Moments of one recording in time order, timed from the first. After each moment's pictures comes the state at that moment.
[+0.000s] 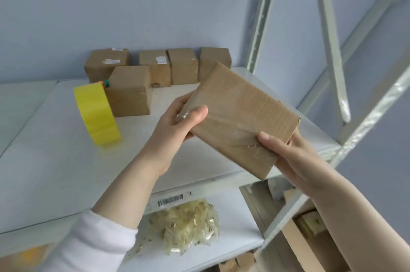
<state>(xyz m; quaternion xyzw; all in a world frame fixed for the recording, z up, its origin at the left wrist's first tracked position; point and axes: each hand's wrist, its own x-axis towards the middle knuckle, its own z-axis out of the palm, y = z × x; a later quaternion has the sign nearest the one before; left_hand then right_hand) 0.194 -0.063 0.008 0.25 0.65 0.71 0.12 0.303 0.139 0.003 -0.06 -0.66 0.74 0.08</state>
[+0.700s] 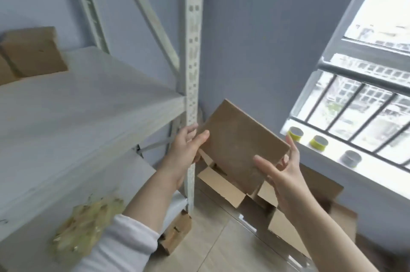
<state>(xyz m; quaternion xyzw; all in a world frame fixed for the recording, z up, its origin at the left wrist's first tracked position) 0.356 0.168 -0.077 0.27 0.63 0.60 0.41 0.551 0.237 -0.076 -0.37 -0.54 0.66 0.37</state>
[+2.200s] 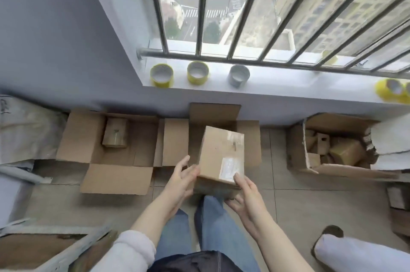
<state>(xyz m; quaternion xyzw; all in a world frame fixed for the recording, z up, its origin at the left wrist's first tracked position) 0.634 0.593 -0.363 0.22 0.57 0.23 0.76 0.813 0.556 -0.343 -0.65 -0.05 0.67 0.35</state>
